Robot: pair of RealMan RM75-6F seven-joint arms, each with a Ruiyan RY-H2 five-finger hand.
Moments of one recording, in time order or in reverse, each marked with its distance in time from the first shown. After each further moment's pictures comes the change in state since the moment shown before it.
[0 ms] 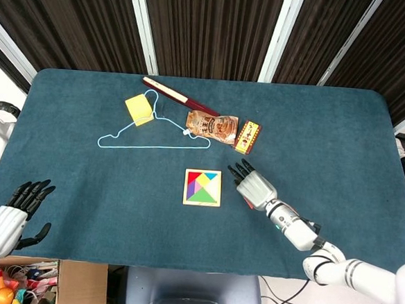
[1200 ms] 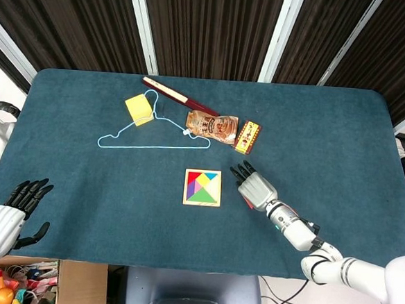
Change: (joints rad) left arm 0.001 0.005 0.002 0.001 0.002 0.014 -0.008; right arm 0.041 -0.011 -0.082 0.021 0.091 0.041 -0.029
